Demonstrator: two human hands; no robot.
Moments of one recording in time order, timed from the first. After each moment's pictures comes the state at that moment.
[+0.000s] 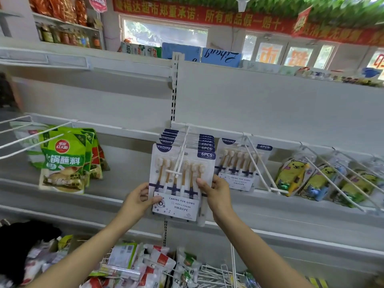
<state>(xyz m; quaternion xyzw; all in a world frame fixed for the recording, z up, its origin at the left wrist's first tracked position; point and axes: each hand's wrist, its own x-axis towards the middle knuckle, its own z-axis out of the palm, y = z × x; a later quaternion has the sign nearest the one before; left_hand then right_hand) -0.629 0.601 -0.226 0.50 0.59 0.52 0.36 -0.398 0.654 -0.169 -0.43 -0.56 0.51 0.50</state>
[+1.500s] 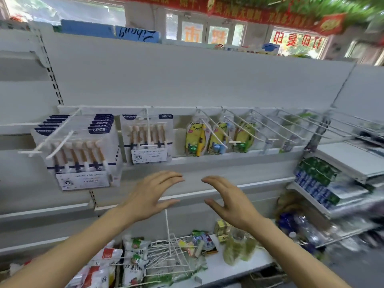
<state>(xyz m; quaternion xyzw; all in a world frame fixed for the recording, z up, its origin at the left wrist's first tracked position) -0.367 0.598 -0.195 0.91 0.33 0.26 -0.02 -0.090 0.541 -0.183 -0.50 -0.83 0.03 0.25</state>
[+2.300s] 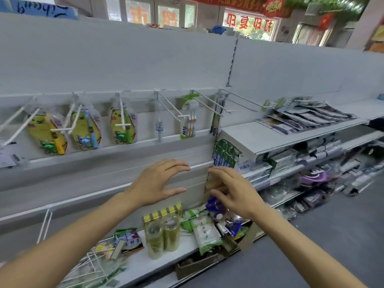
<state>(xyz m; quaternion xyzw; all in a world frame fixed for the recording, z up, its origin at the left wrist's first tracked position) 0.100 0.585 -0.185 0.94 0.24 0.25 0.04 0.365 0.477 -0.189 -0.59 -0.77 -0.01 0.23</state>
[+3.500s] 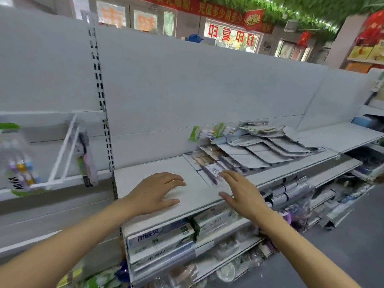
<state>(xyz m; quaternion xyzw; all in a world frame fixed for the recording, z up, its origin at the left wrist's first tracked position) 0.632 0.805 -0.224 0.95 0.23 0.20 0.01 0.922 0.684 -0.194 -0.68 -0.72 -0.06 0.12</state>
